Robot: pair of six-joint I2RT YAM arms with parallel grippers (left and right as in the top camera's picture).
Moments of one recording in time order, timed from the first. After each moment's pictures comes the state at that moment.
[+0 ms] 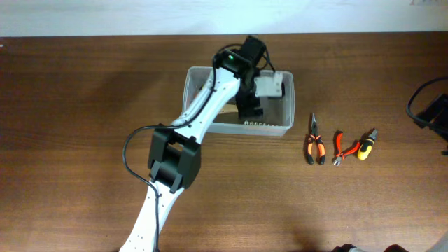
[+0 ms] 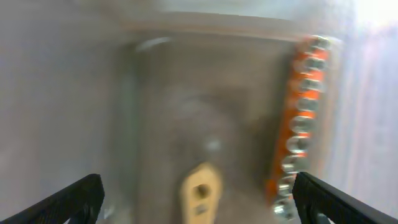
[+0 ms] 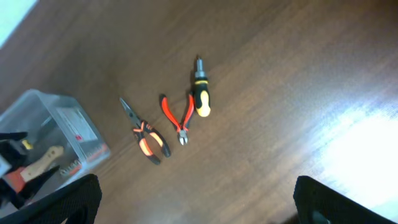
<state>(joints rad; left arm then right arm) -0.53 2.56 2.50 -1.15 0.24 0.94 -0.59 1.47 1.91 -1.56 -0.14 0.20</state>
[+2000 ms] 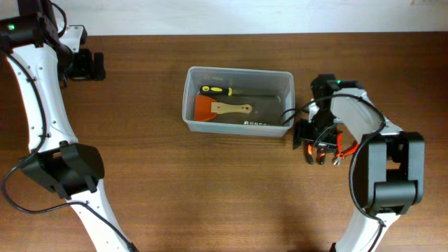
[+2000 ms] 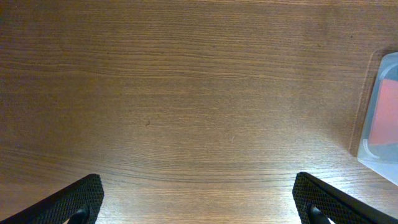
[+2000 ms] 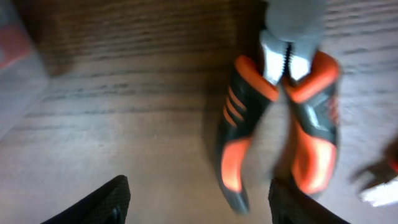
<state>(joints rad) 0.27 2.30 2.61 -1.58 0.07 0.23 0.03 2.02 1.40 -1.11 -0.13 0.21</state>
